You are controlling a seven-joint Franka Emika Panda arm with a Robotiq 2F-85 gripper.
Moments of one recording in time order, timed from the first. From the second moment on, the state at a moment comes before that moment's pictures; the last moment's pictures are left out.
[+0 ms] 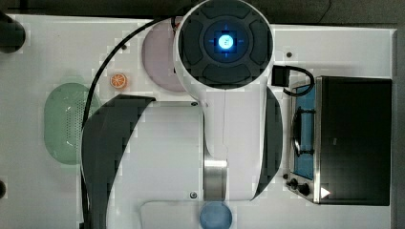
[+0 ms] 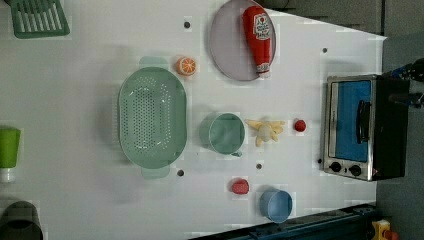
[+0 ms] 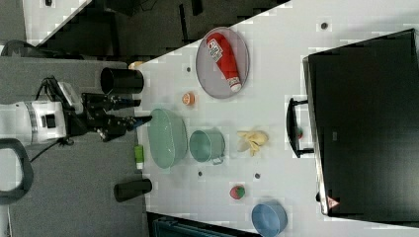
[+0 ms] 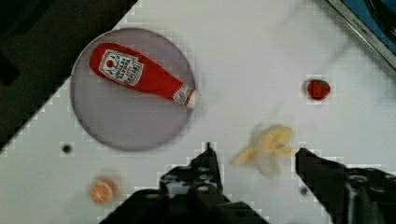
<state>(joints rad) 0.02 -0.03 -0.01 -1.77 -0.01 0.20 0.06</state>
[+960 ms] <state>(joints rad) 0.00 -0.31 -0.06 -2.10 -0.03 0.25 0.07</state>
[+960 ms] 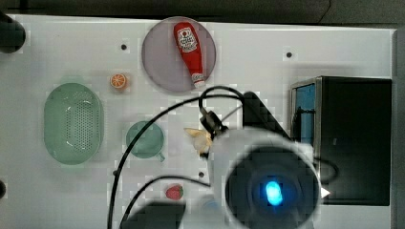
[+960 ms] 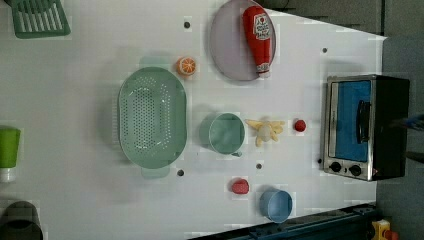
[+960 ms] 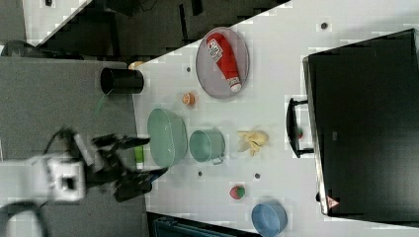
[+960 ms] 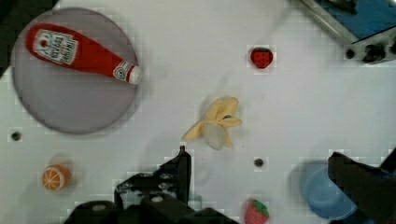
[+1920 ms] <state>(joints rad) 0.01 0.14 -0.01 -2.39 -0.03 0.81 0.08</state>
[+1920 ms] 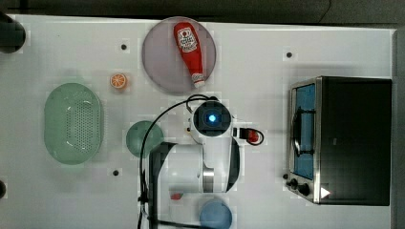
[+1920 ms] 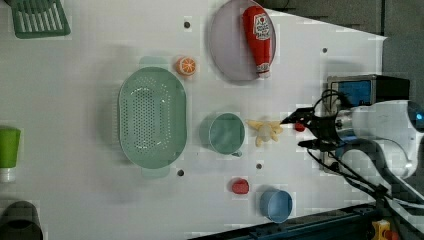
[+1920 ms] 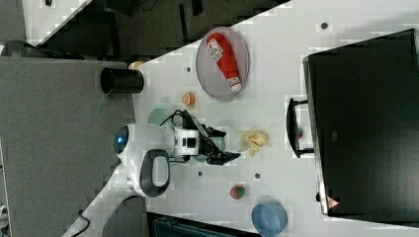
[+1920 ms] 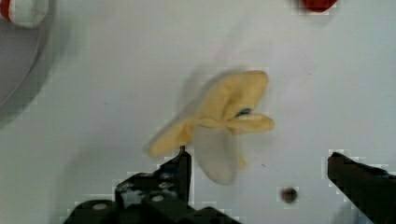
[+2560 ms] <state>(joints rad) 0.00 0.32 0.04 -2.42 -0.02 1.02 0.08</state>
